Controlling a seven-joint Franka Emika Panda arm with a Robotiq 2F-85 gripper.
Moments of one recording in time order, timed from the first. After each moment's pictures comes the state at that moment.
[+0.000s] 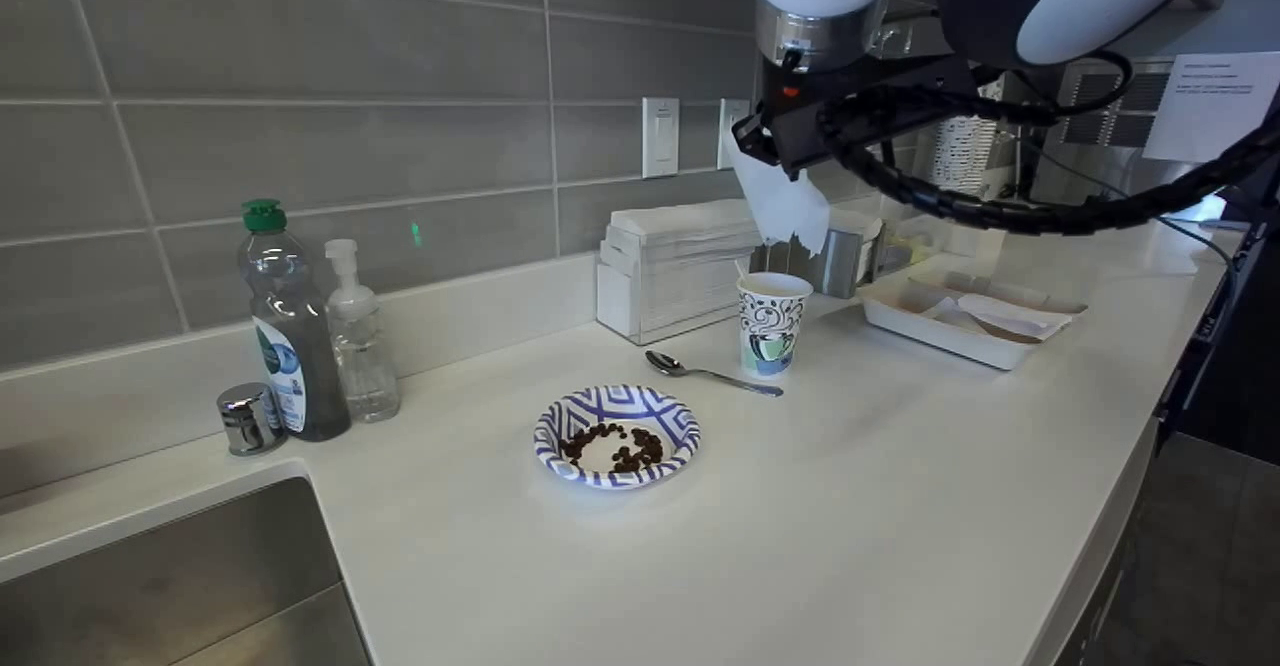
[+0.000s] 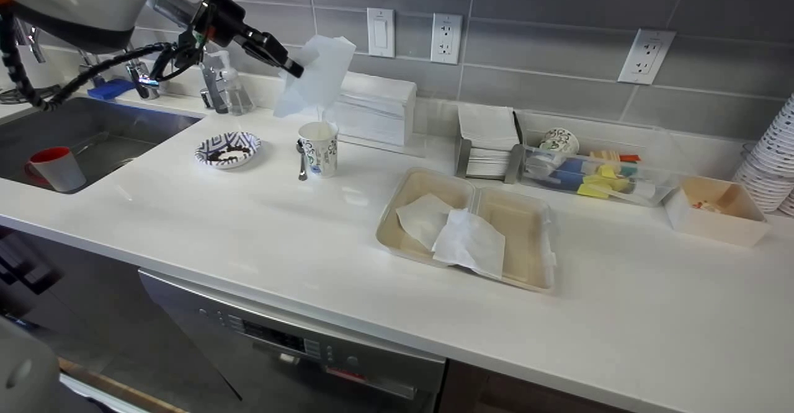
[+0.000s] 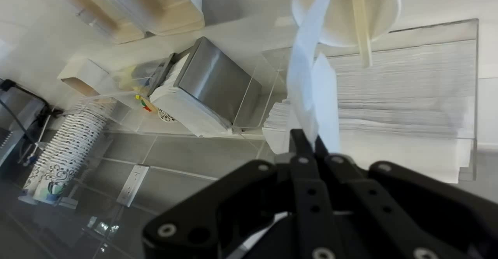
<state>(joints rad) 0.09 -0.19 0.20 -2.27 -1.00 2.18 1.33</state>
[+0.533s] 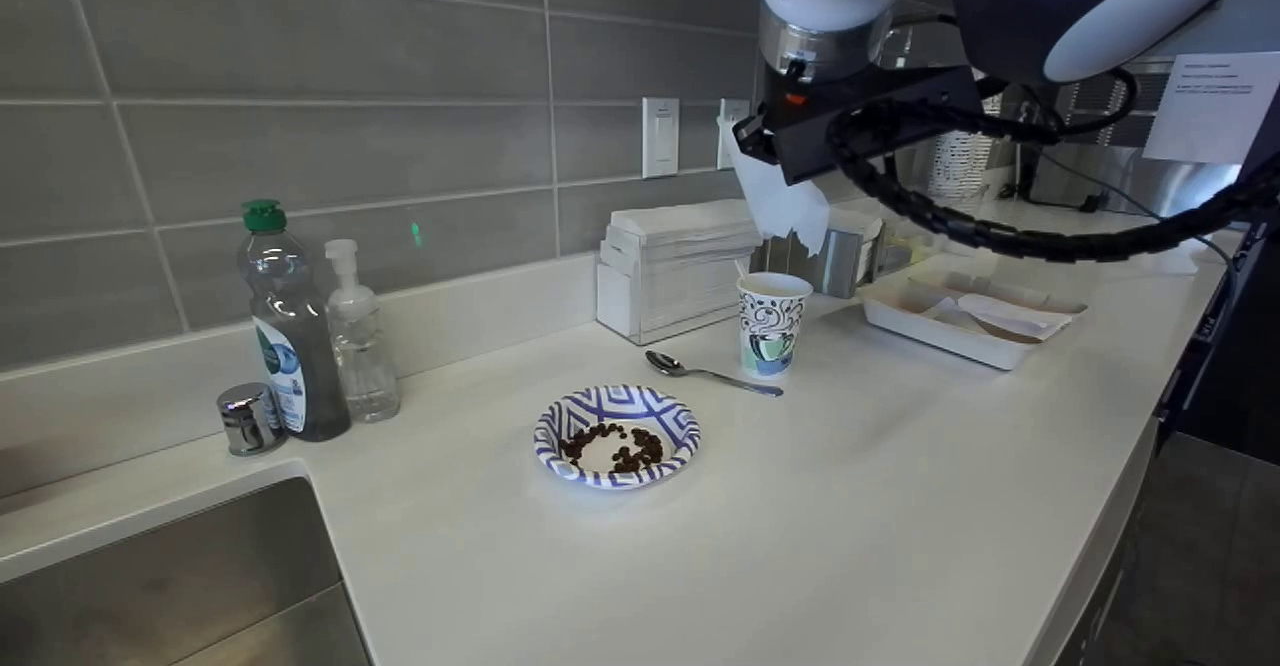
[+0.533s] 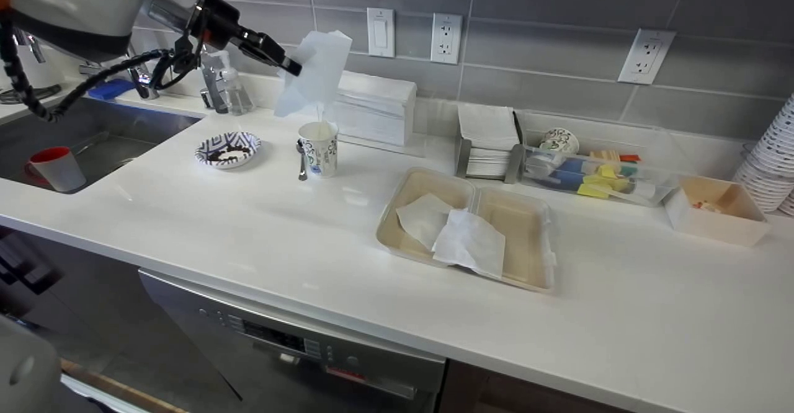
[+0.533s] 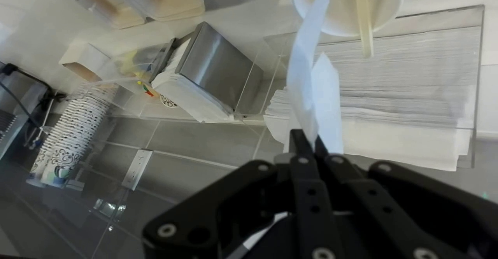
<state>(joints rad) 0.11 -0.20 0.20 -2.30 -1.08 2.19 1.41</state>
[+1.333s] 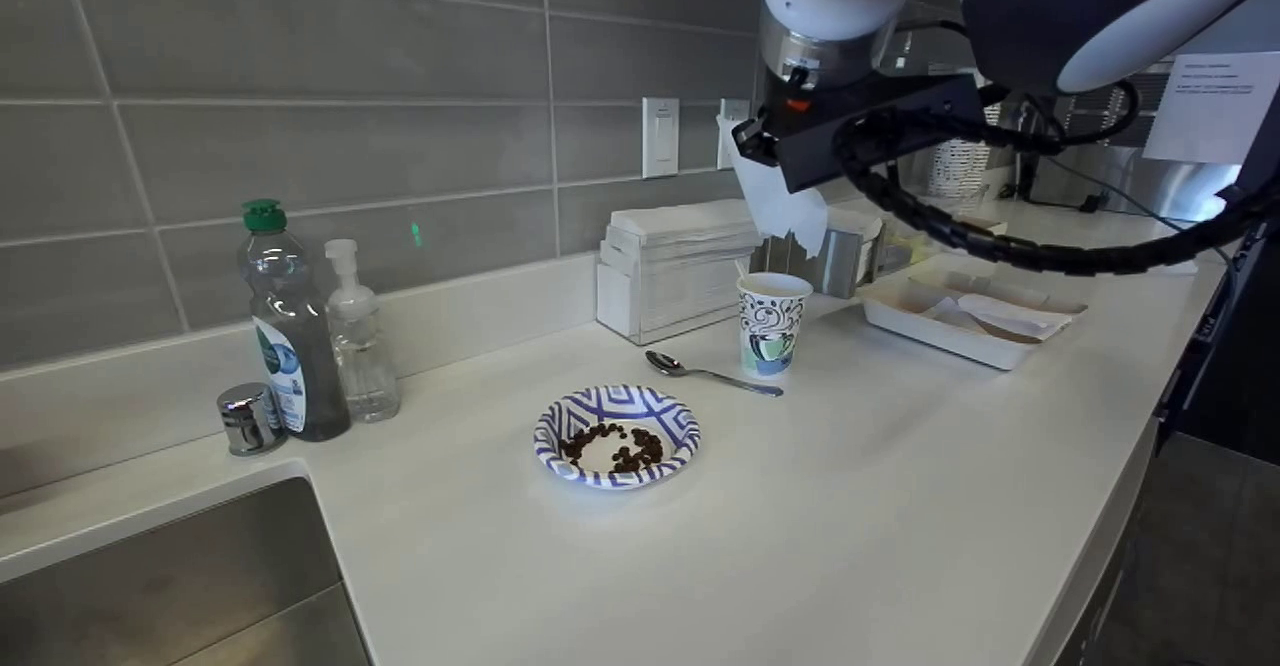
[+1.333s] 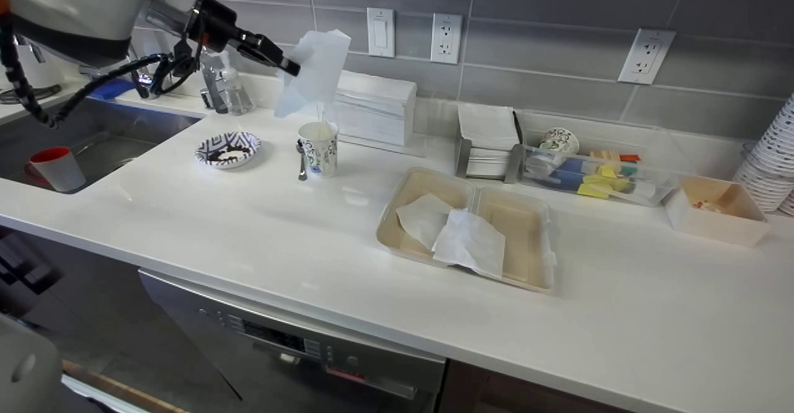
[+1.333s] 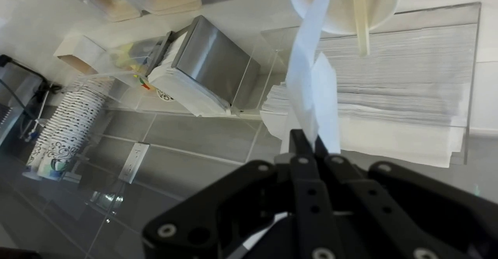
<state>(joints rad) 0.12 -0.21 0.20 -2.31 -1.11 2.20 1.43</state>
